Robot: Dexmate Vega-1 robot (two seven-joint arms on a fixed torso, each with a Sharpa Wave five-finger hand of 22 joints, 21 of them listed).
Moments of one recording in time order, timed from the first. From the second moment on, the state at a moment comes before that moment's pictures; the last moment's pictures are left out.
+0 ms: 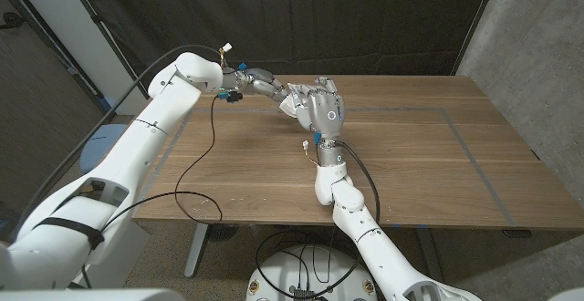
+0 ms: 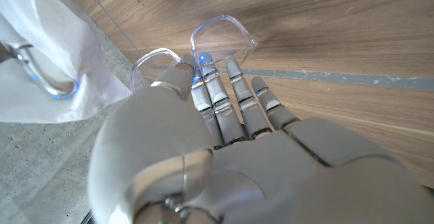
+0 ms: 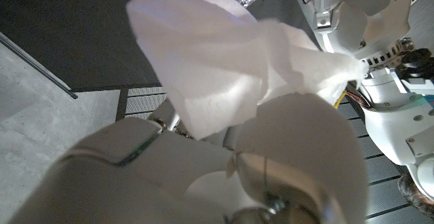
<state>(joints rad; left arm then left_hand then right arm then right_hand) 0.53 0.52 0.31 -1.64 0.21 0.32 -0.88 1.06 0.17 0.52 -0.15 0.20 0.84 -0.05 0.67 0.36 0.92 -0.07 0.34 0.25 0.62 -0.06 0.32 0.33 0.17 0.02 0.48 0.22 -0.98 0.12 -0.36 -1.33 -1.50 0.09 -1.12 1.08 0.11 0.29 -0.15 0.21 1.03 -0.06 0.47 0.18 1.13 -0.14 0.41 0.31 0.99 -0.15 0.79 0.80 0.38 -0.04 0.82 0.41</state>
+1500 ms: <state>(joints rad) 0.50 0.48 0.30 -1.59 0.15 0.30 -0.96 1.07 0.16 0.52 -0.15 0.20 0.85 -0.04 0.67 0.39 0.93 -0.07 0.36 0.26 0.63 -0.06 0.33 0.34 0.17 0.02 0.50 0.23 -0.90 0.12 -0.42 -1.20 -1.49 0.20 -1.12 1.11 0.10 0.23 -0.14 0.22 1.09 -0.06 0.40 0.18 1.14 -0.13 0.38 0.29 0.98 -0.15 0.83 0.85 0.33 -0.04 0.91 0.43</state>
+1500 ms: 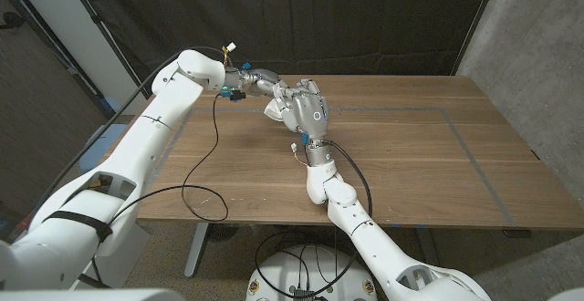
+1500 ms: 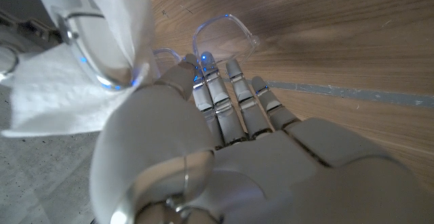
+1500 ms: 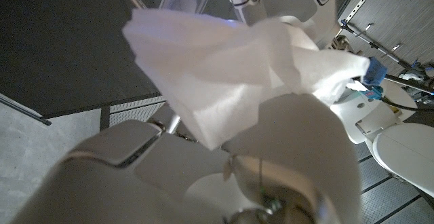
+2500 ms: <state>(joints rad) 0.54 0.51 0.31 -1.64 0.14 0.30 -0.95 1.07 0.16 0.52 -0.14 0.20 0.85 -0.04 0.67 0.39 0.93 -0.07 0.36 0.26 0.63 -0.06 0.33 0.34 0.16 0.03 0.51 0.23 -0.95 0.11 -0.39 -1.30 -1.50 0.18 -1.12 1.12 0.11 0.21 -0.14 0.22 1.12 -0.09 0.35 0.18 1.15 -0.13 0.36 0.29 0.97 -0.14 0.83 0.85 0.32 -0.04 0.96 0.43</state>
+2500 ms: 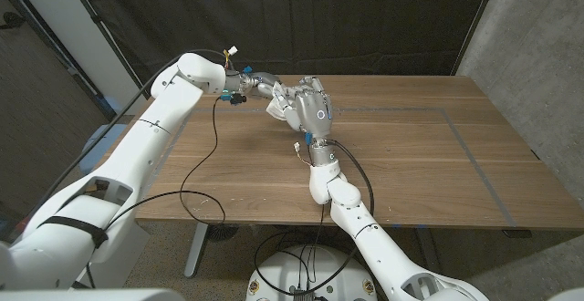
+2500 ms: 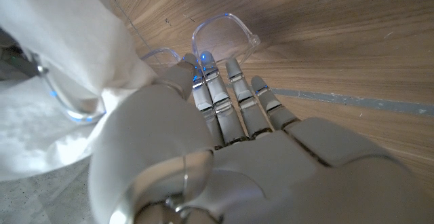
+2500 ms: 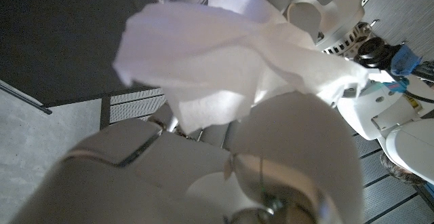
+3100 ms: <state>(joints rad) 0.57 0.54 0.28 -1.69 0.12 0.31 -0.94 1.07 0.16 0.52 -0.14 0.20 0.85 -0.04 0.67 0.39 0.93 -0.07 0.36 0.27 0.63 -0.06 0.33 0.35 0.16 0.03 0.53 0.23 -0.96 0.11 -0.36 -1.32 -1.50 0.14 -1.12 1.12 0.11 0.20 -0.14 0.23 1.12 -0.08 0.34 0.18 1.15 -0.13 0.36 0.30 0.97 -0.14 0.83 0.85 0.31 -0.04 0.98 0.43</state>
